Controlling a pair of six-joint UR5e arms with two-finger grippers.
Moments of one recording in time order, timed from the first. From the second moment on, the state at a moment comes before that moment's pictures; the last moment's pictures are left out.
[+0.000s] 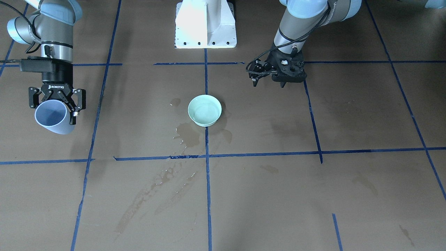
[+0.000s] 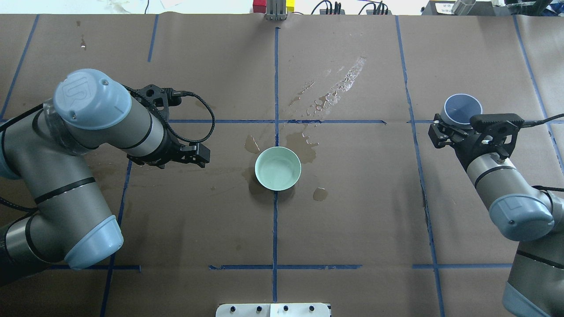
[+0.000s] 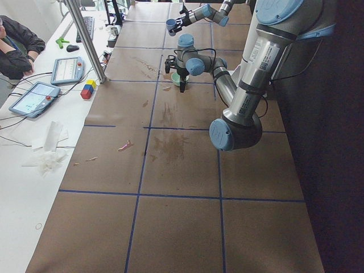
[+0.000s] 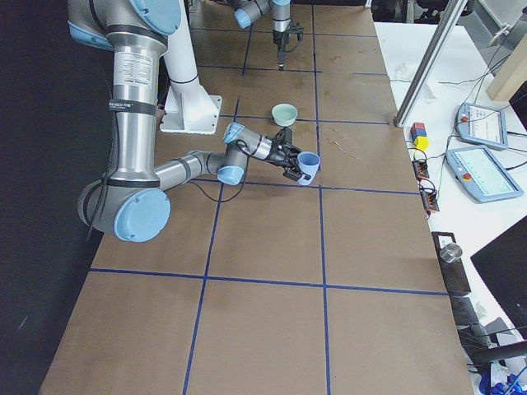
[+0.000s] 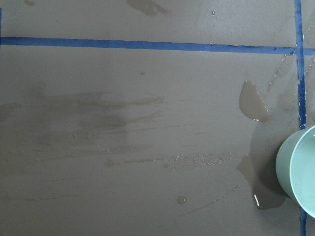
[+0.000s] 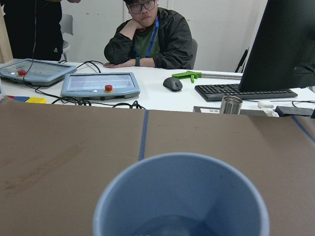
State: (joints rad) left arm -0.63 -2.01 -1.97 -1.56 -1.97 -1.16; right arm 0.50 -1.68 1.82 -0.67 0.88 1.12
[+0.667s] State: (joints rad) left arm -0.63 -2.01 -1.97 -1.56 -1.97 -1.16; right arm 0.58 -1.70 1.58 -0.37 0.97 1.11
